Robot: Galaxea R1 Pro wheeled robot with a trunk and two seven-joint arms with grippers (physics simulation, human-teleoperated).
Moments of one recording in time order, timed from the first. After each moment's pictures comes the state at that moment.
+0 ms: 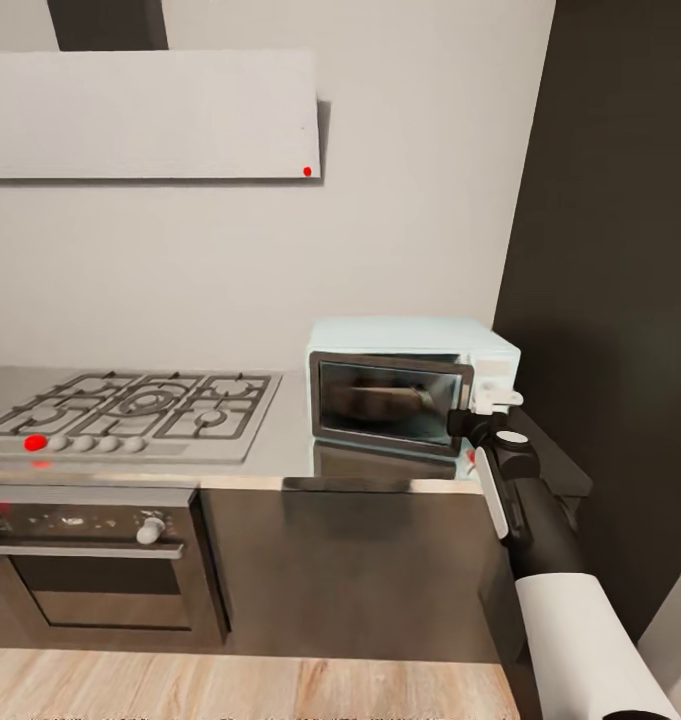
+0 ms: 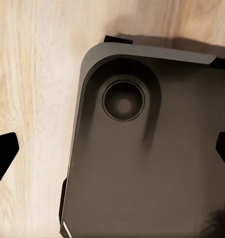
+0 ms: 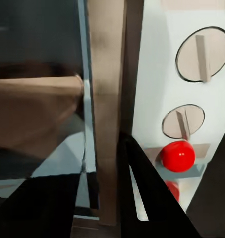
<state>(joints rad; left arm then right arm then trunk) 0.00 0.02 0.01 -0.04 0.17 -0.10 0.00 -0.74 0.05 -0.06 -1.25 0.07 0.60 -0.10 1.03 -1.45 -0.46</state>
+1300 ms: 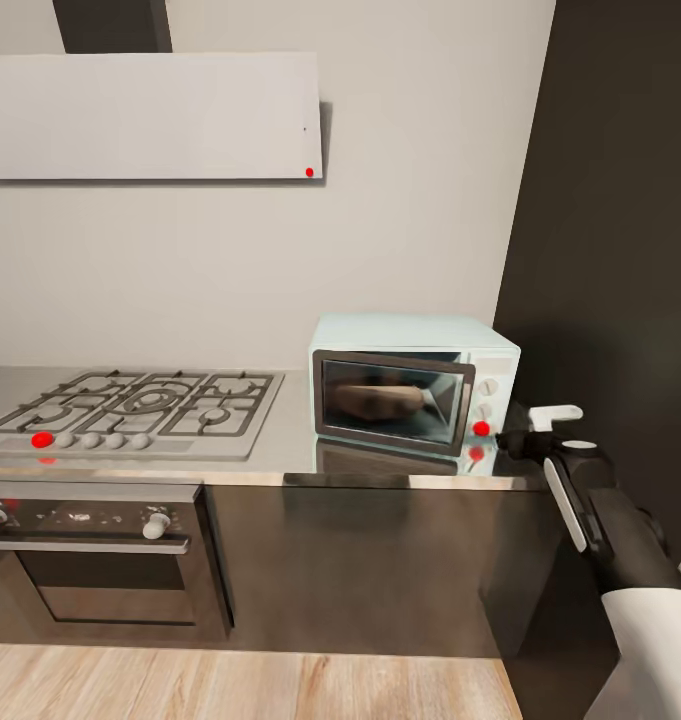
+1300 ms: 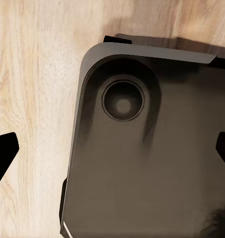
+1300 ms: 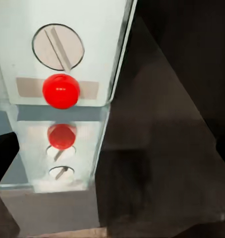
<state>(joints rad) 0.00 0.02 0.01 -0.04 0.17 -0.10 0.00 -0.70 -0.23 -0.03 -1.26 0.02 0.75 0.00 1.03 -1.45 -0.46</state>
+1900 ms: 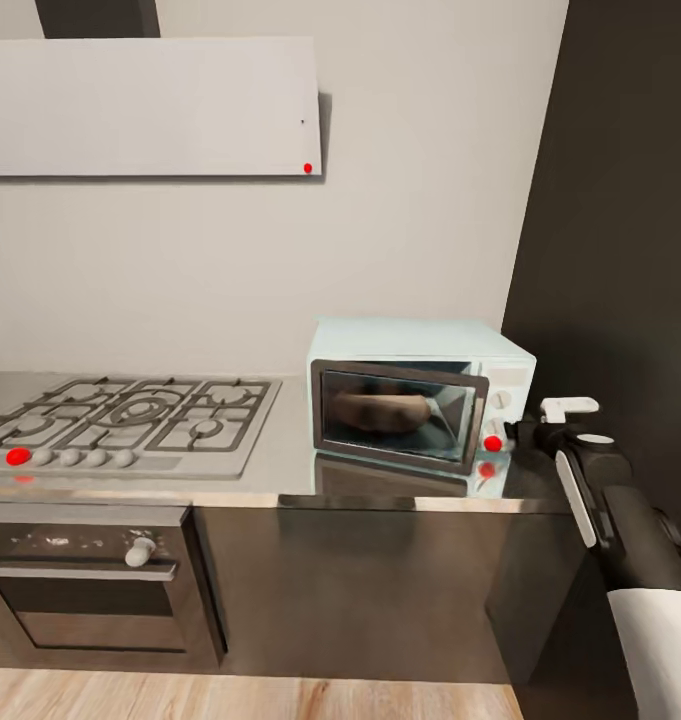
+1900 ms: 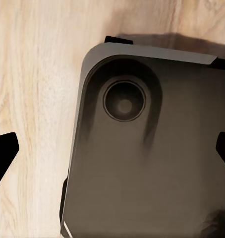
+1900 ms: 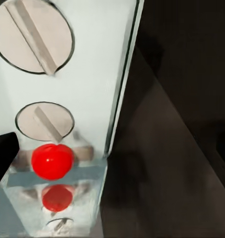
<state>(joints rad) 0.00 0.02 0.01 -0.04 0.17 -0.10 0.00 -0.70 -0.22 -0.08 -1.32 0.01 0.77 0.00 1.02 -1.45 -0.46</state>
